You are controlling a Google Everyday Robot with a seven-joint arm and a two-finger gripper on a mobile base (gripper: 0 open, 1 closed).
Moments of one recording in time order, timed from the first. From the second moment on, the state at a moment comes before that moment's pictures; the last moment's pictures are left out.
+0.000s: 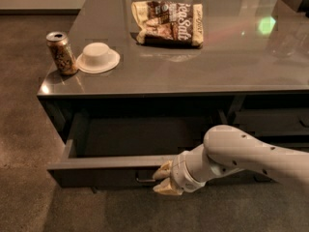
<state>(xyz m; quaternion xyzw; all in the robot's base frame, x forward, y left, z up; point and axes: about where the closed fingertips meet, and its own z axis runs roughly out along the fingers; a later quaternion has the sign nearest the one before) 0.395 -0.016 0.631 -0.65 0.69 0.23 0.22</state>
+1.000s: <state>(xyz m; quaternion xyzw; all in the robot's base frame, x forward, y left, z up) 0.377 -0.021 0.631 -0.65 0.70 0.22 0.22</state>
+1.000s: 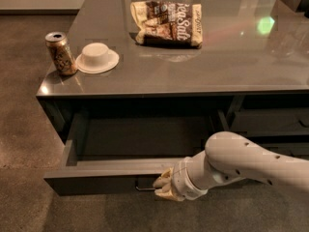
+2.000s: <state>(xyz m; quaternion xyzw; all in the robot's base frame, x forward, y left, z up) 0.344 -0.038 0.641 -0.66 0.70 0.18 0.22</state>
